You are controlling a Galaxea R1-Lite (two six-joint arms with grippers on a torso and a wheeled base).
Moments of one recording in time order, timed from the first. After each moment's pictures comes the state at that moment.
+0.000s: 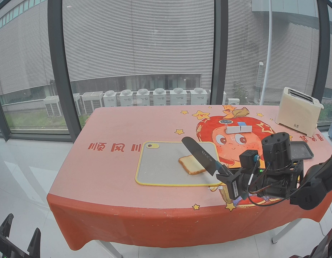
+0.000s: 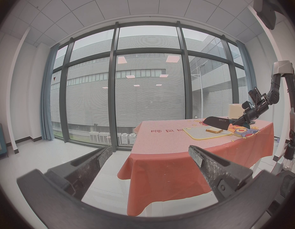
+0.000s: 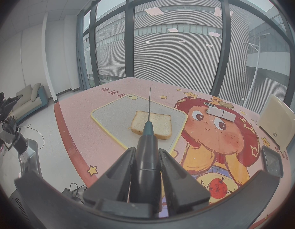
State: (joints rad) left arm 0.01 0.04 -0.02 0.00 -0.02 0.01; right arm 0.60 1.79 -0.61 -0.60 -0.06 -0.02
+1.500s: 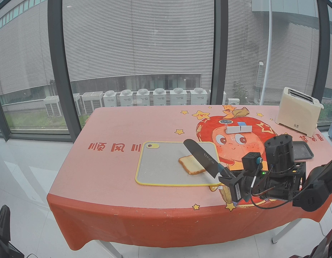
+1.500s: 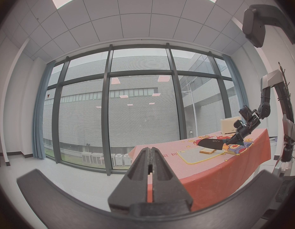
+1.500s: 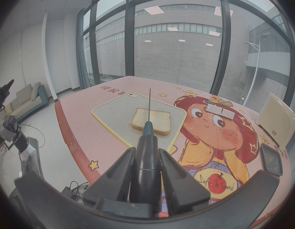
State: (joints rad) left arm 0.01 0.09 -0.11 -0.17 -0.10 0.05; right arm 0.60 1.77 -0.58 -0.60 -0.06 -0.02
